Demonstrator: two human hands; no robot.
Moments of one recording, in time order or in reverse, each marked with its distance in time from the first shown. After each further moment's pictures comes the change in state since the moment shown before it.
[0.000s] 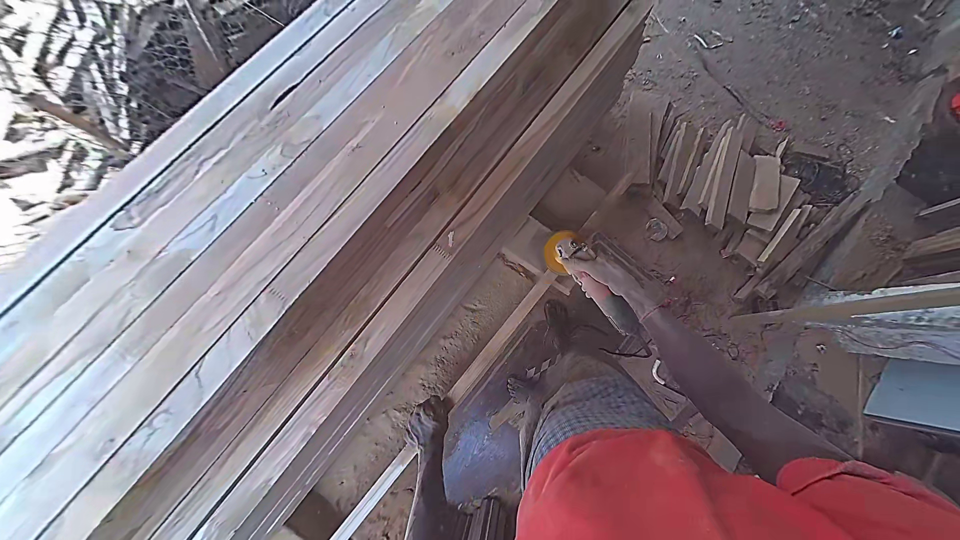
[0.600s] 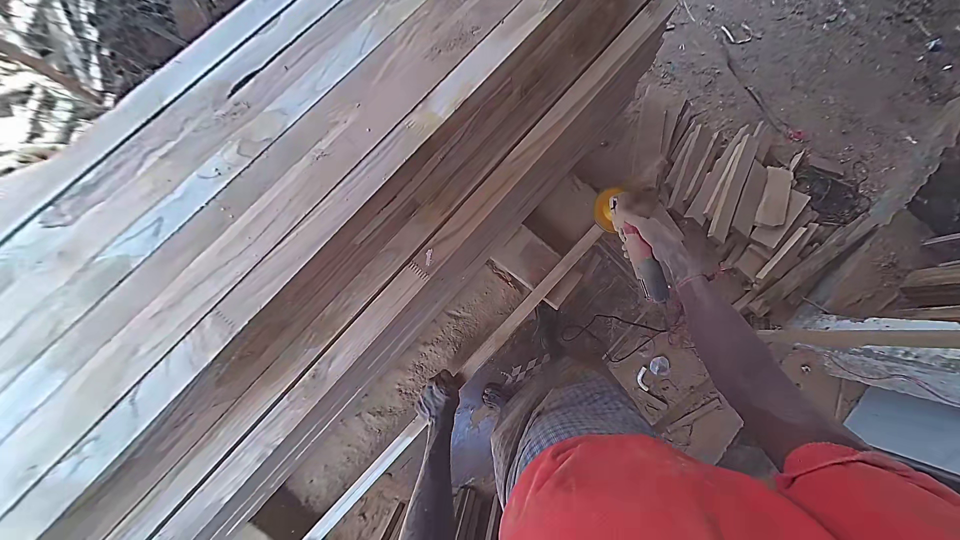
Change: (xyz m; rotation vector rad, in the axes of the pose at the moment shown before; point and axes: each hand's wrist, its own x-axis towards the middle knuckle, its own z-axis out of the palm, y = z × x) left_hand -0.008 0.123 -0.011 0.001 -0.091 0.010; right_hand 0.093 -0.049 -0.154 0.129 0.221 0.039
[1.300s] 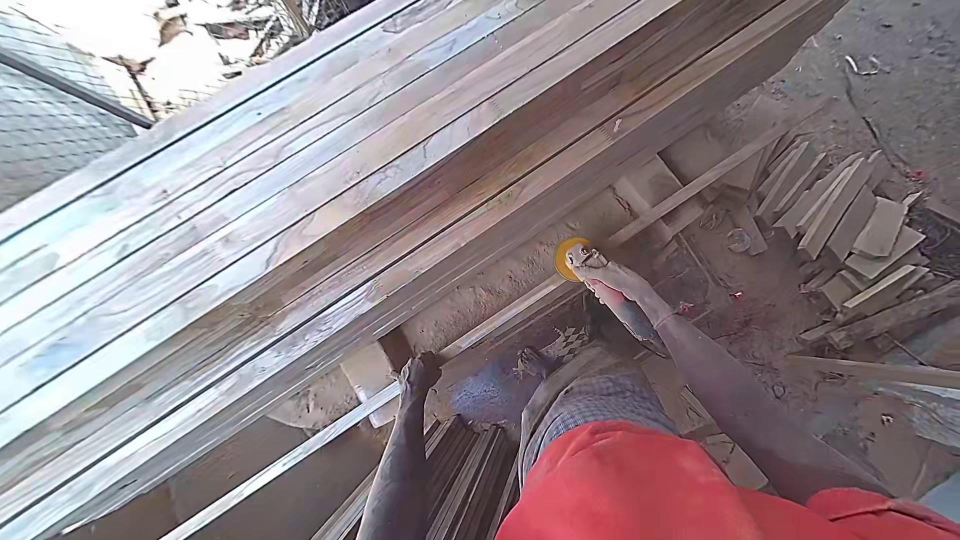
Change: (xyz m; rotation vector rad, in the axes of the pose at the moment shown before) left_hand -0.002 -0.424 0.033 0.052 -0.123 0.021; right_hand -0.263 0.150 0.355 -0.458 -0.461 -0.097
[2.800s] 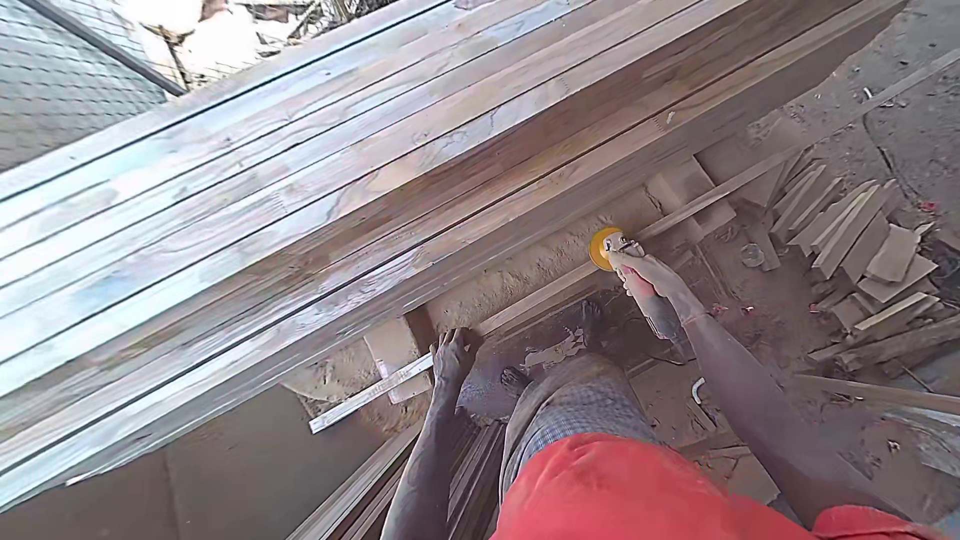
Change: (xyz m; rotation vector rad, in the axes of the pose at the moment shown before) left_hand -0.023 -0.011 0.032 -0.216 0.429 0.272; right_hand -0.007 -0.002 0.027 0.080 0.124 0.013
